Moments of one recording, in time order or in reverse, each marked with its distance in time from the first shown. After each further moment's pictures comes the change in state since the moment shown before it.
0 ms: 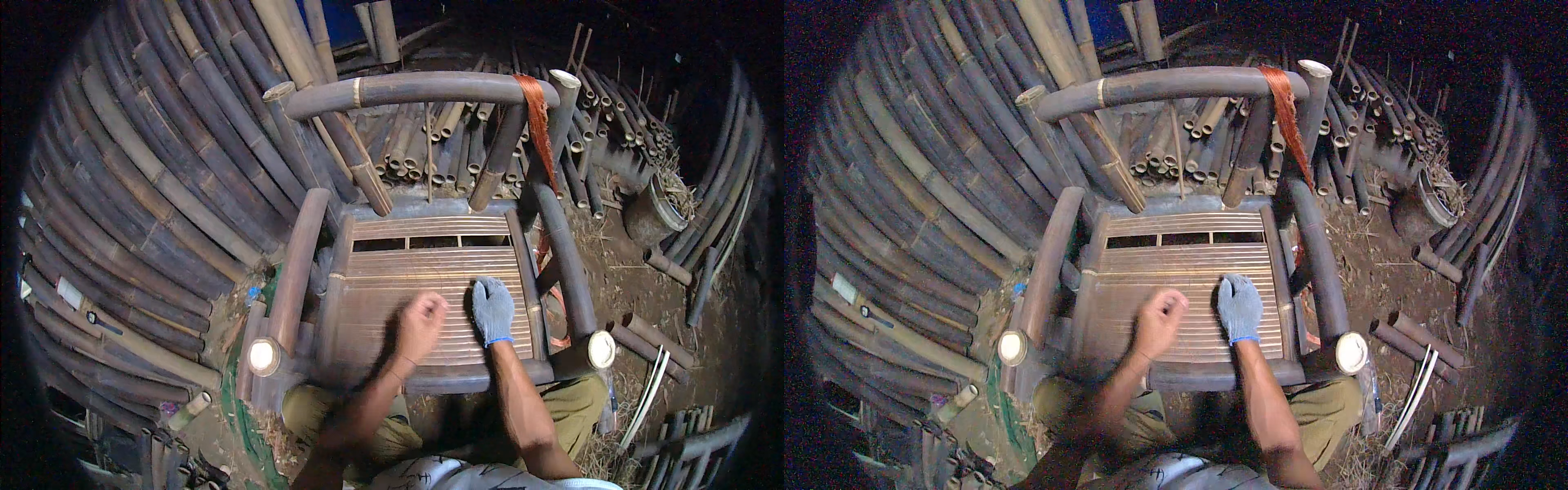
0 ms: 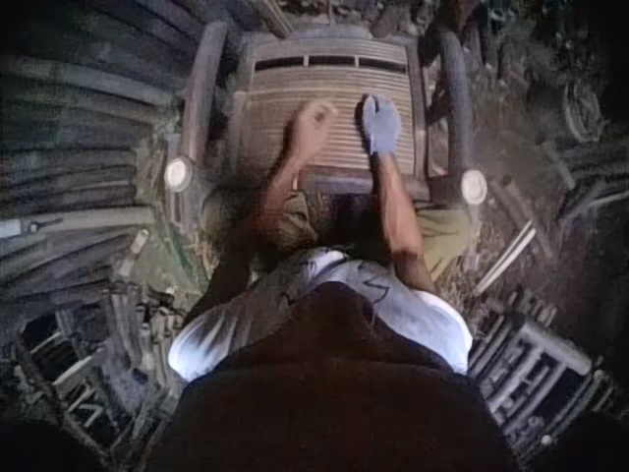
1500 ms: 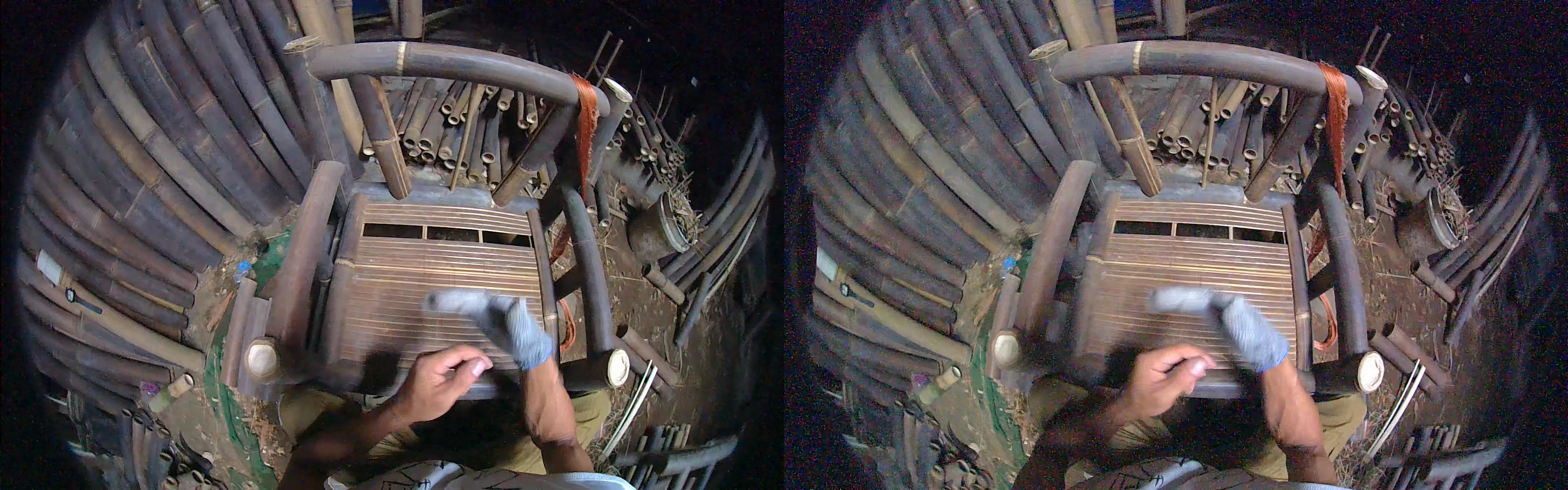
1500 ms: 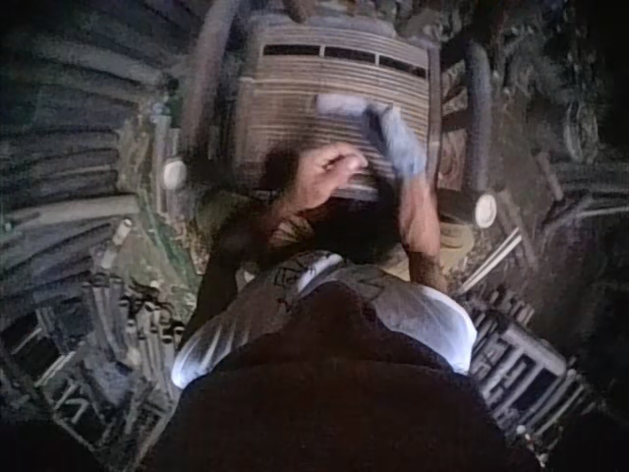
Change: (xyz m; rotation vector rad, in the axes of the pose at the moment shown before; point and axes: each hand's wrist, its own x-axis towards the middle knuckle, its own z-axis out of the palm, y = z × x) left_hand -0.055 0.082 -0.057 -0.445 -0.349 -0.153; right_hand 0.015 -0.127 -0.066 1.219 -1.137 -0.021
